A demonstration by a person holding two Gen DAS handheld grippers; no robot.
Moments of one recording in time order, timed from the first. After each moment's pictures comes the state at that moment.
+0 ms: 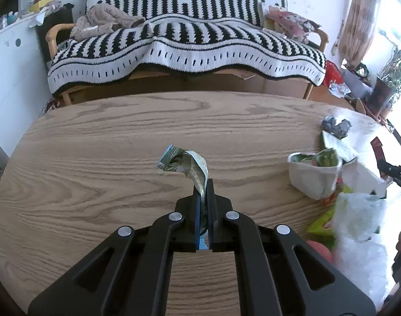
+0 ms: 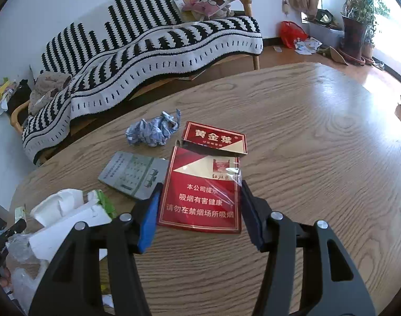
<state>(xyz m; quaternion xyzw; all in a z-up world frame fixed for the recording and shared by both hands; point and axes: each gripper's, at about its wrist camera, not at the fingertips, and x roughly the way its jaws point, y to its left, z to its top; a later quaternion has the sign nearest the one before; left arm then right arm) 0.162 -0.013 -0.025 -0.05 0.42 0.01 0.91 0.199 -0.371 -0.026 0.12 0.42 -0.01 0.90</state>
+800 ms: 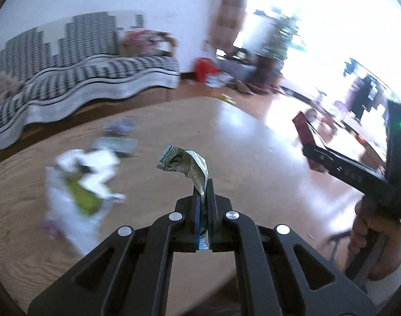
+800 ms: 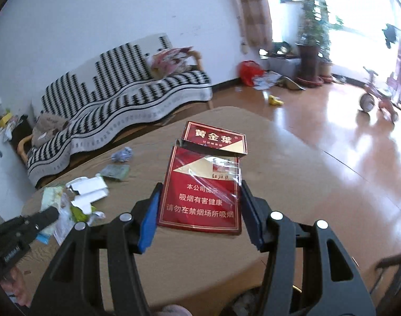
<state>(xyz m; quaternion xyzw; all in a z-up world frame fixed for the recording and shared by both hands) -0.045 -0.289 0.084 0.02 0.35 -0.30 0.89 -0.086 -0.524 0.097 0.14 0.31 -0.09 0.94</state>
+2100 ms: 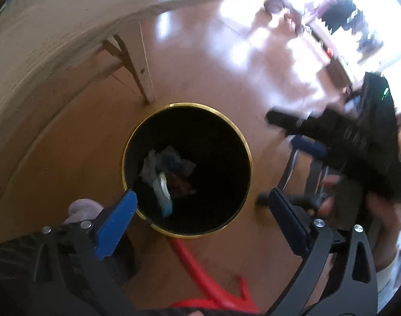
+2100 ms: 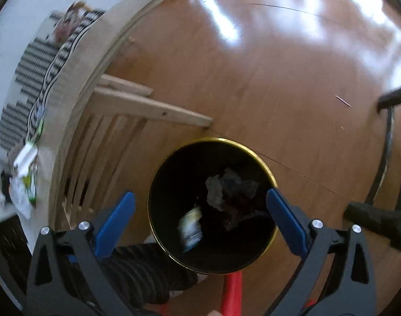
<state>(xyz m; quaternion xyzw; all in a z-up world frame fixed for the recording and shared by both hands) -0.144 -0.443 -0.116 0.08 0.60 -0.39 0.69 -0.252 -0.654 -0.109 0.38 0.49 -0.17 0.76</state>
